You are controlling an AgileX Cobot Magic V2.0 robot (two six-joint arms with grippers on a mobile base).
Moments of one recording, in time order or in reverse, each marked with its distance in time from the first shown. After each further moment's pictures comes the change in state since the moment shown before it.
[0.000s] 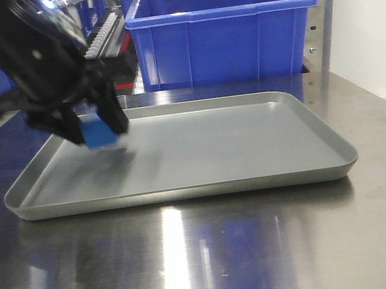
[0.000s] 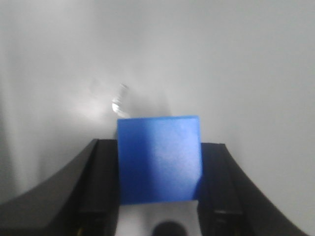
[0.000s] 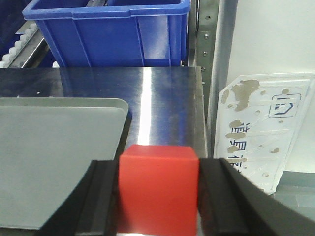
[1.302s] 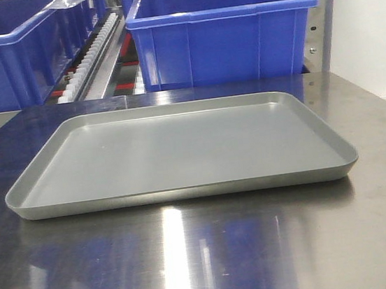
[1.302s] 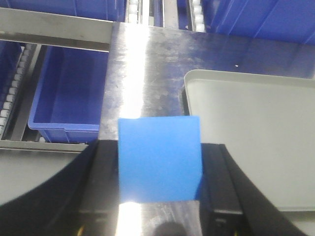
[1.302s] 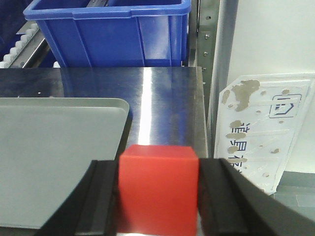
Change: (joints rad) left arm 0.279 -1.085 0.618 0.186 -0.045 0.000; right arm 0.000 0.000 0.000 0.000 0.000 0.000
